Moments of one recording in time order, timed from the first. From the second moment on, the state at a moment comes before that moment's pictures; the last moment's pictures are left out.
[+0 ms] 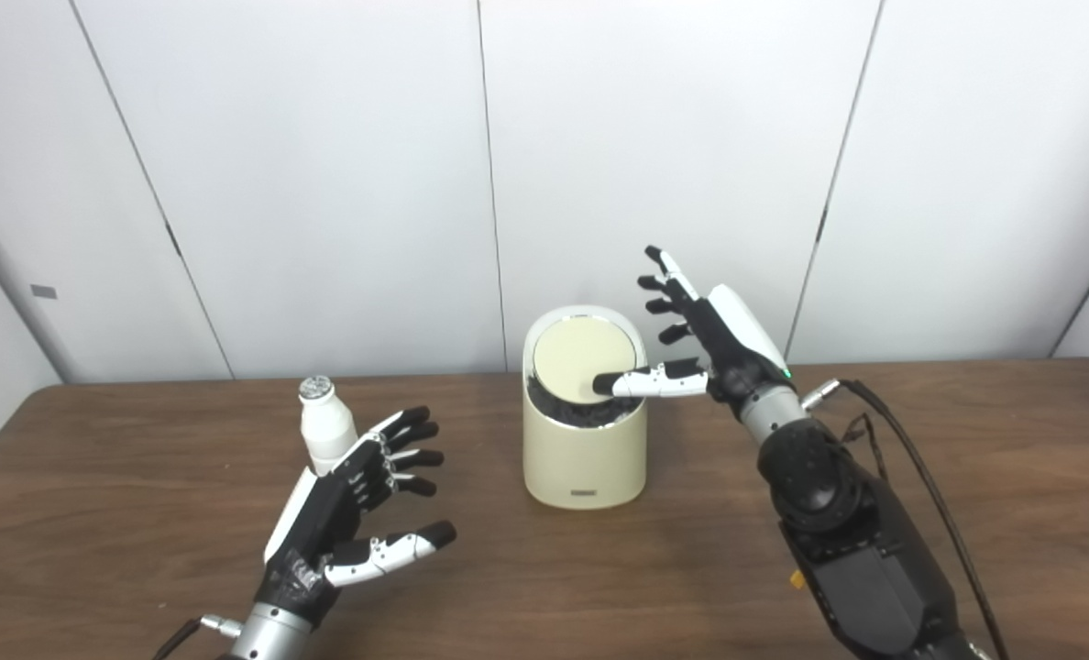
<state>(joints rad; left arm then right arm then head) -0.15 0.20 0.03 0.01 -0.10 -0.21 -0.24 -0.63 -0.17 0.18 0.13 -0.52 0.25 0.07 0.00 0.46</state>
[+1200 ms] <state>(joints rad) -0.15 0.19 0.01 0.01 -0.09 -0.20 -0.24 -0.78 -0.18 0.28 0.15 -0.72 0.45 0.23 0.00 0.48</state>
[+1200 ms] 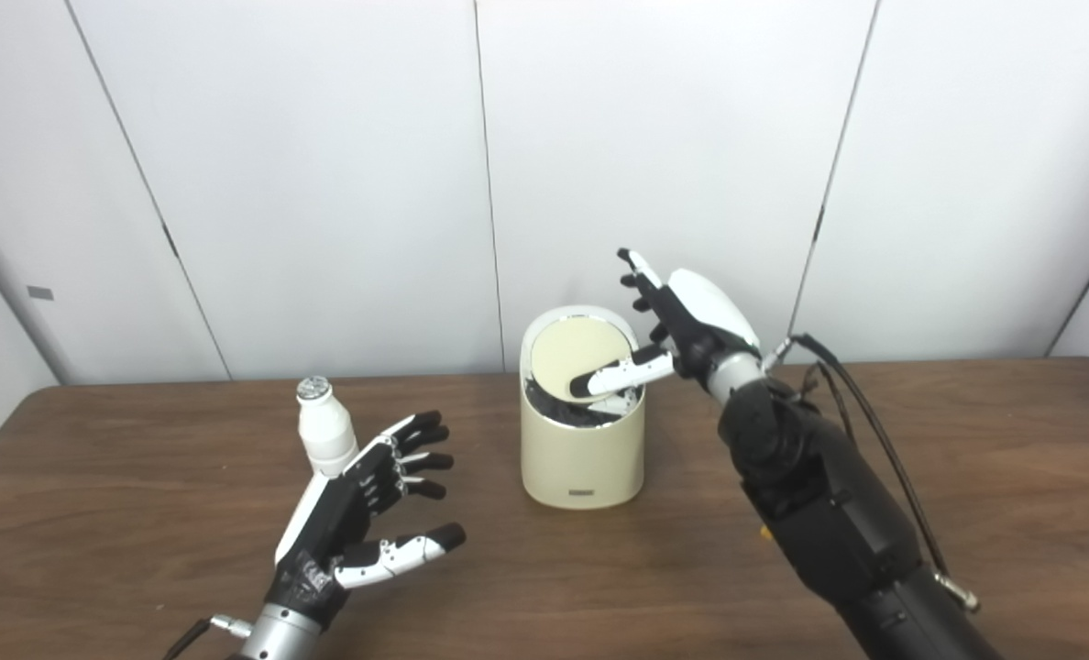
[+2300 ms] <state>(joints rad) -0.15 0.19 0.00 0.00 -0.09 -0.20 -0.25 -0.57 -0.11 -0.04 -0.12 -0.38 0.41 0.30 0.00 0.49</state>
